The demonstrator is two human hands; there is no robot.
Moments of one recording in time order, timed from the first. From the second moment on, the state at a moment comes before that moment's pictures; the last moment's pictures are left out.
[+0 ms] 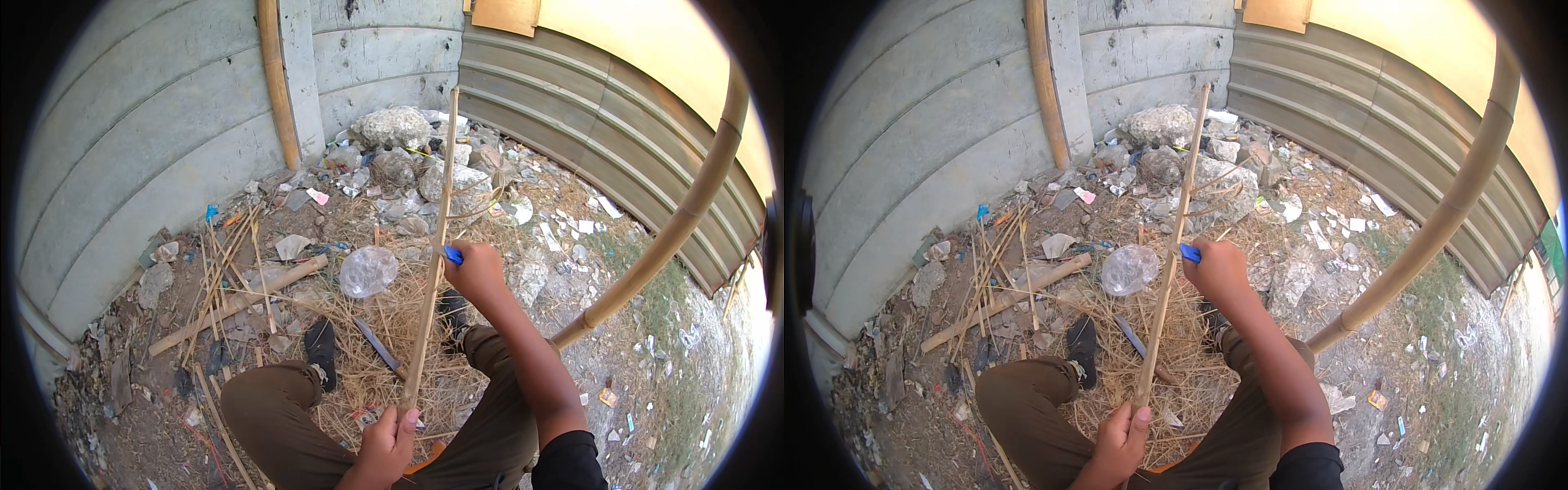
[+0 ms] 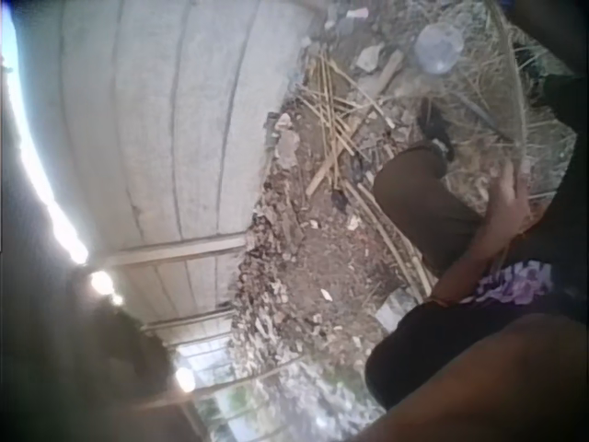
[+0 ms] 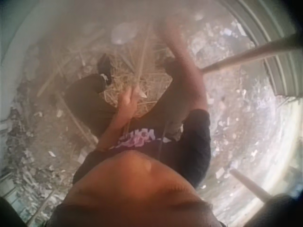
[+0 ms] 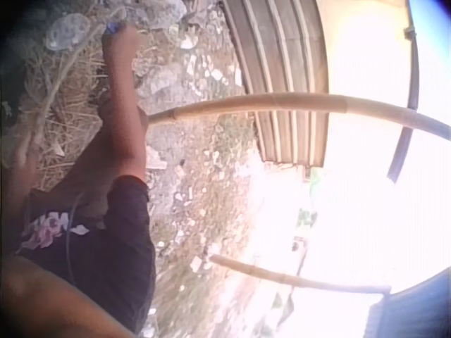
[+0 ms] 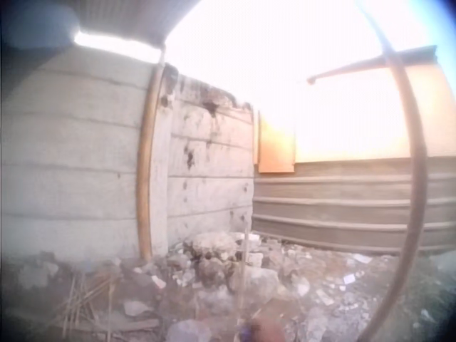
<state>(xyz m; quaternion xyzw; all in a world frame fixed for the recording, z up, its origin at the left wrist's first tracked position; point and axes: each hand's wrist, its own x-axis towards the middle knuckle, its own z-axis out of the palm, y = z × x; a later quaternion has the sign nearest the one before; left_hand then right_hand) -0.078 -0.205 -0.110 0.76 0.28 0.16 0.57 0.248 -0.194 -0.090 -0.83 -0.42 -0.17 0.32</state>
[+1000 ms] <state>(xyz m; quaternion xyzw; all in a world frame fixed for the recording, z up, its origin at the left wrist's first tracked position) -0.085 -0.179 -0.112 0.44 0.22 0.07 0.87 0.068 -0.221 -0.153 -0.75 -0.43 0.00 0.50</state>
